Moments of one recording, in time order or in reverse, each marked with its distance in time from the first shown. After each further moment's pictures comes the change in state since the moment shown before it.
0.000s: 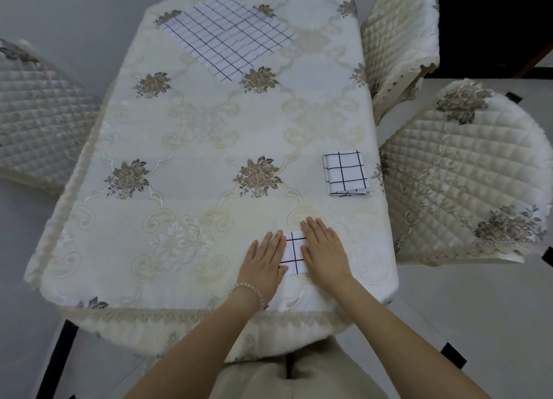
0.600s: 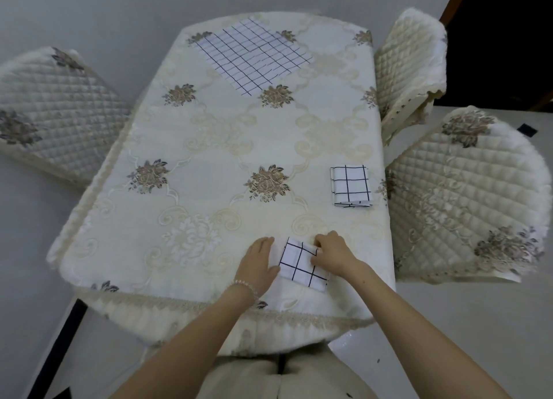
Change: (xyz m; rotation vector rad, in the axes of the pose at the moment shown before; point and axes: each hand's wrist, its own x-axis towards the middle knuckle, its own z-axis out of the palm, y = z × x) left_hand -0.011 -0.003 -0.023 -0.576 0.147 -0.242; right_hand 0.018 0.006 -0.052 0.184 -0.389 0.147
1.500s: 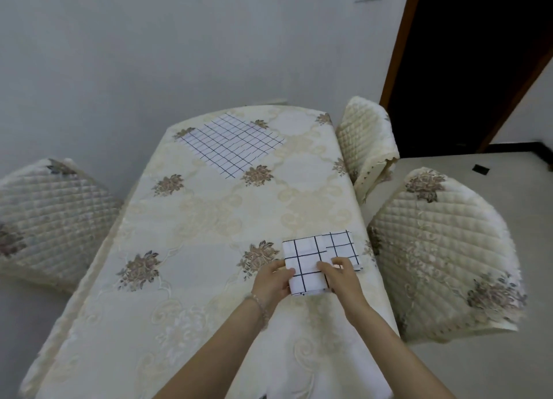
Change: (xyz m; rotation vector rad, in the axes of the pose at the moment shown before) left_hand 0.077 0.097 -0.096 -1.287 -0.101 -0.337; right_hand -0.018 -0.042 -0.077 1.249 0.483 0.194
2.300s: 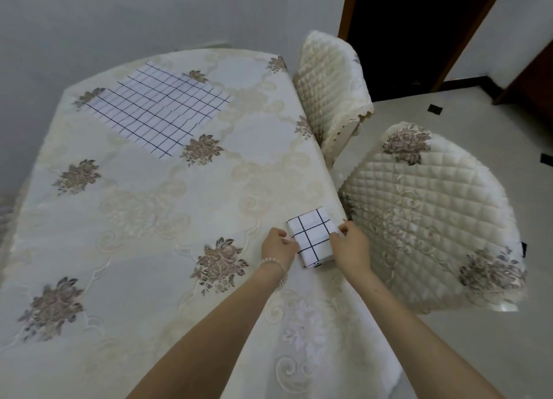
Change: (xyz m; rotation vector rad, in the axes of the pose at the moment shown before) left_hand 0.147 -0.022 0.073 0.687 0.028 0.032; right_hand 0.131 0.019 -0.045 -0.558 0.387 -0.114
